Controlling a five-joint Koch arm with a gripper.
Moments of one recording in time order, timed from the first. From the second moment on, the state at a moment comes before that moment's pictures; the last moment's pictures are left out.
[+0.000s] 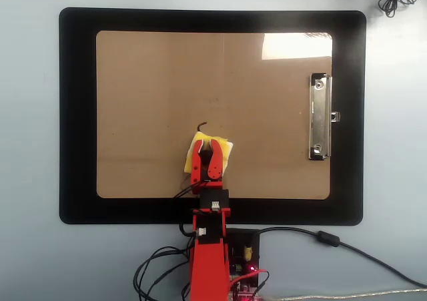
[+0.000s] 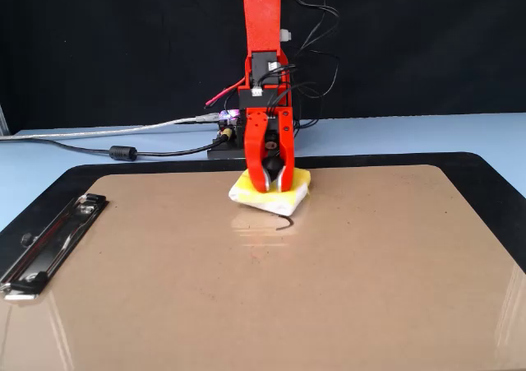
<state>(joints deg) -9.1 111.7 156.4 -15.4 -89.5</state>
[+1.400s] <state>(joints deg) -4.0 100.8 159.3 -33.4 -90.5</state>
